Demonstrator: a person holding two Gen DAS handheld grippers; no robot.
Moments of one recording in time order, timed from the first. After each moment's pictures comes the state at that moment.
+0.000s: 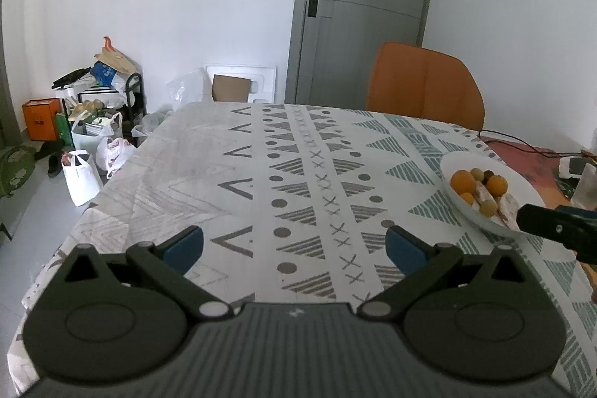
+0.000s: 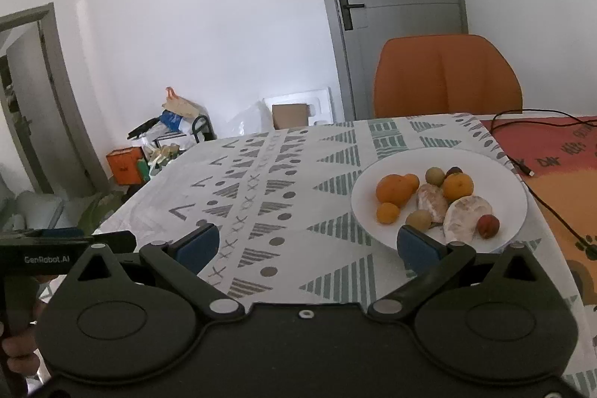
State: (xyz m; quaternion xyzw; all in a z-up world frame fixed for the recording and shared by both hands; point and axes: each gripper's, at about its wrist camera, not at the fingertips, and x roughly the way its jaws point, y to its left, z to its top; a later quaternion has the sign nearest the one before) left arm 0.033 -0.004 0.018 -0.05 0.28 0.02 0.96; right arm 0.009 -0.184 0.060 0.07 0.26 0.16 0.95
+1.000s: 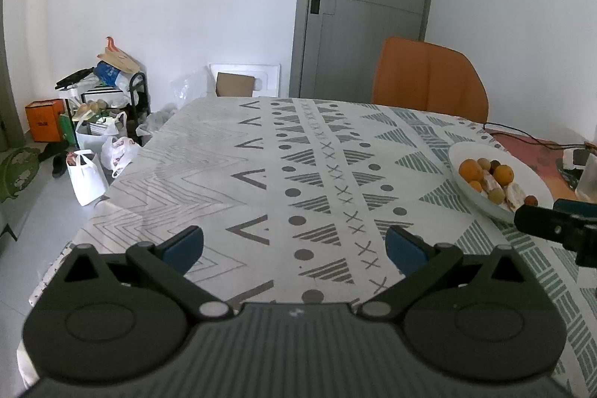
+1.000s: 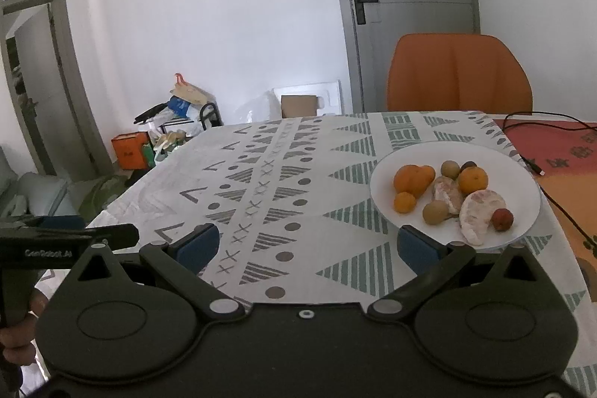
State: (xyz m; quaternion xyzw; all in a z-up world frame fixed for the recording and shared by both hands) left arm 0.025 0.007 0.012 -0.04 0.28 0.02 0.96; right arm 0.002 -0.167 0.056 0.05 0.27 0.17 0.95
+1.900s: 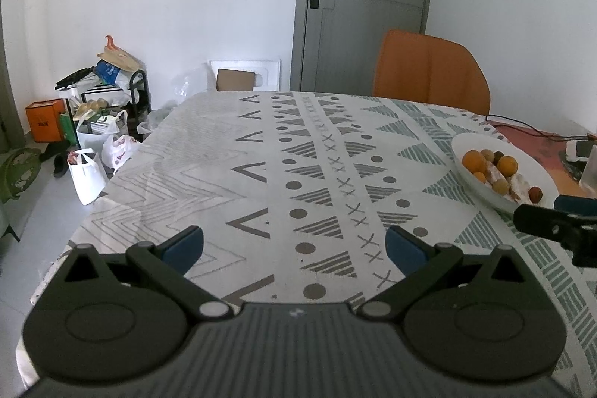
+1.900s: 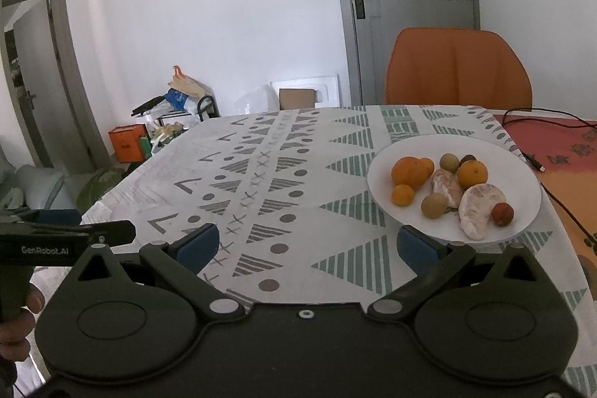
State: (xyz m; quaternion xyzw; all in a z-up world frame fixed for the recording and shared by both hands) left arm 0.029 0.007 0.006 -0.03 0.29 0.03 0.96; right arm 0.004 -0.163 0.049 0.04 0.28 0.17 0.94
